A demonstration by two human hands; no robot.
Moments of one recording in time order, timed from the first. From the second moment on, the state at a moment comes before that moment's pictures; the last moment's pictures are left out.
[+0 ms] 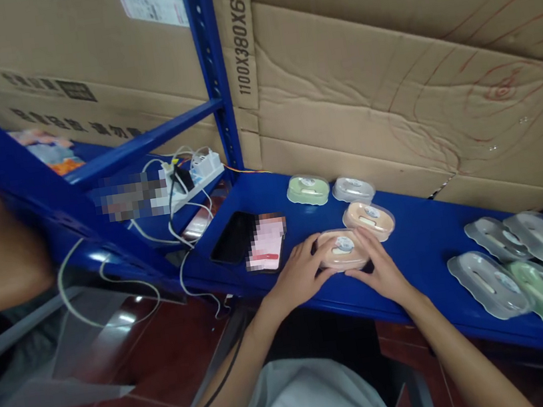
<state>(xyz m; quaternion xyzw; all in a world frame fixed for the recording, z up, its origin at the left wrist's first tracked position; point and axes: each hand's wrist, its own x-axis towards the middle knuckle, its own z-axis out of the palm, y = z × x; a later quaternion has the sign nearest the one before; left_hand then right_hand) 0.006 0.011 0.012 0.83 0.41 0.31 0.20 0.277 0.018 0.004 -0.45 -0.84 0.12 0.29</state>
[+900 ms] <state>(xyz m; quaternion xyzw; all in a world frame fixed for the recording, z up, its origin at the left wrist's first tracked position) 0.009 0.011 0.008 0.86 0.42 0.28 0.12 0.394 0.115 0.016 -0.73 -0.64 -0.04 0.24</state>
